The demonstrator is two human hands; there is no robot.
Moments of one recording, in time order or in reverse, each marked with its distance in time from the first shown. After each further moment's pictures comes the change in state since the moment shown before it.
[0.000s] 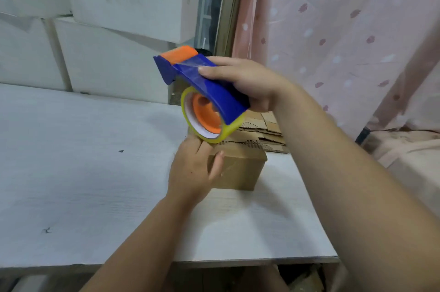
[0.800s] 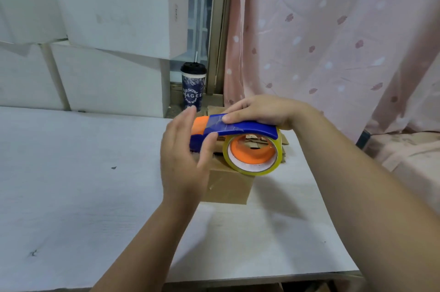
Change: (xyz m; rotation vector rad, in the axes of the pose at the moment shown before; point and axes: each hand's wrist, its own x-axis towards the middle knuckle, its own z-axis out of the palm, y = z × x) left_hand 0.034 0.049 -0.021 -0.184 0.271 -0.150; right_hand -0.014 0.037 -0.071 -0.580 -0.115 0.219
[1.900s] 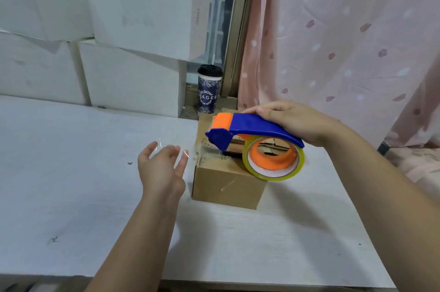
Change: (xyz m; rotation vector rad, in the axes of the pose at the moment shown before) left_hand 0.016 -0.041 -0.025 -0.967 0.401 -1.173; right_hand -0.026 0.003 0.011 -0.078 0.214 -0.077
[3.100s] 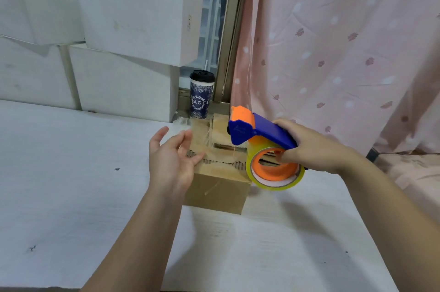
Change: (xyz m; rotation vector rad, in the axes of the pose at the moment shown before) left_hand -0.008 -0.013 0.033 -0.064 -0.246 -0.051; right_hand -0.037 0.043 -0.007 0.014 0.069 0.016
